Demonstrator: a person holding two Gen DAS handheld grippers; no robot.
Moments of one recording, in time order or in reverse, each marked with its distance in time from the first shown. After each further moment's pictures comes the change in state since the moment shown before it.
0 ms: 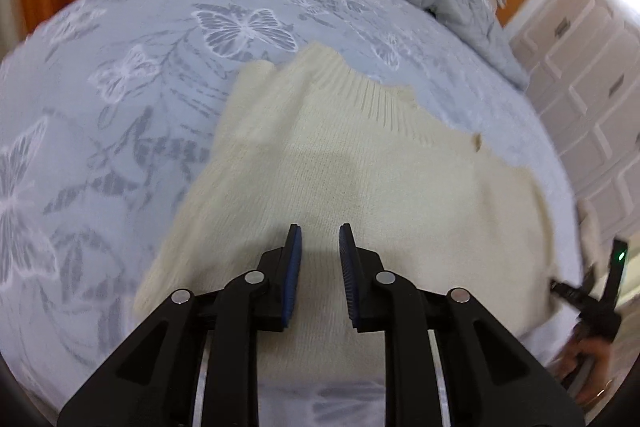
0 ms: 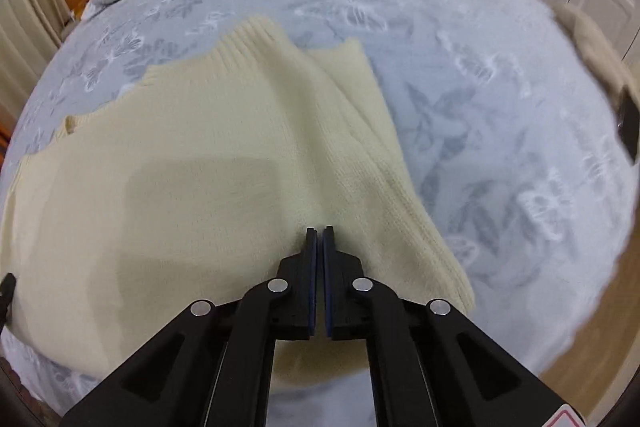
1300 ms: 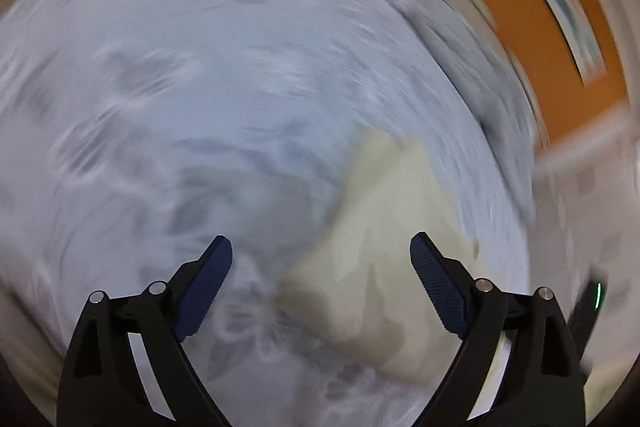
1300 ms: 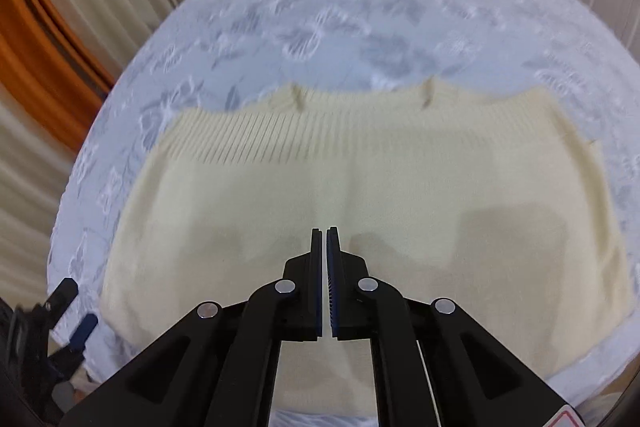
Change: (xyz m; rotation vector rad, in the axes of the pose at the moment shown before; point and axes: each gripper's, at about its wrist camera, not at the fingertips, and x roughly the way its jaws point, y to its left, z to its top) left arm -0.056 0.091 -0.028 -0.548 -0.162 -0.004; right arm -0.039 0.189 0.000 -0.239 0.001 0.300
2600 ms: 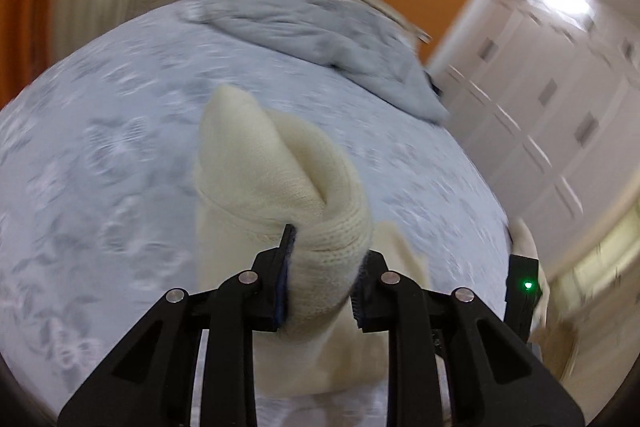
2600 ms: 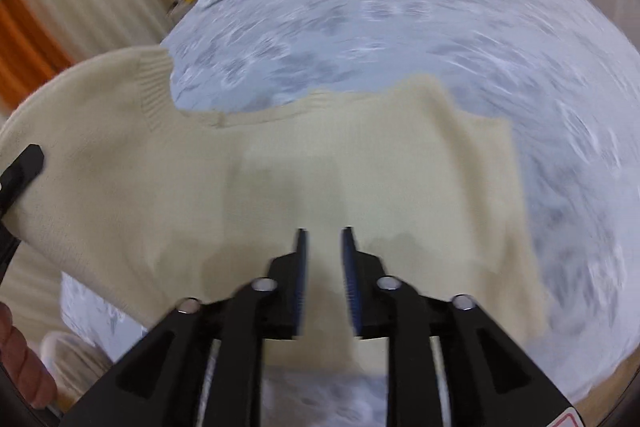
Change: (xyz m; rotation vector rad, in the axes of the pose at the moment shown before) left arm -0.008 -0.265 -0.111 0.723 0.042 -0.255; right arm -0.051 -0.154 -0.021 0.099 -0.026 0.089
